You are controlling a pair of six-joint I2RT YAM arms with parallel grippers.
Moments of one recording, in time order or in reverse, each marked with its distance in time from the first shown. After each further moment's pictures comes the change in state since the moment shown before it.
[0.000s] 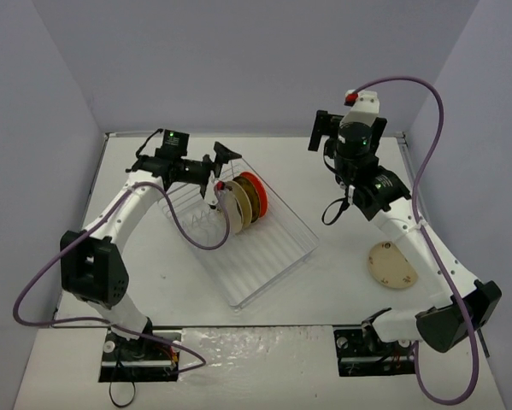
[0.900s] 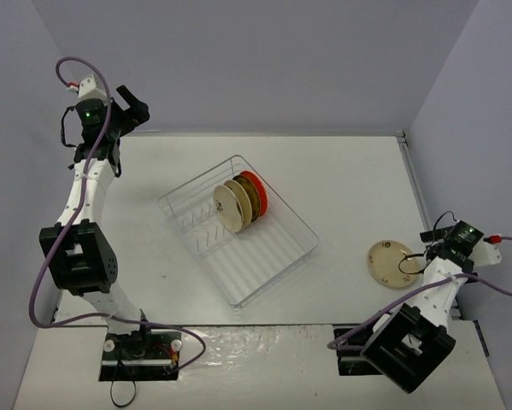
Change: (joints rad) left arm 0.408 0.063 0.096 0.642 -0.834 -2.262; right arm -1.209 -0.328 -0.794 -0.204 -0.436 0.537
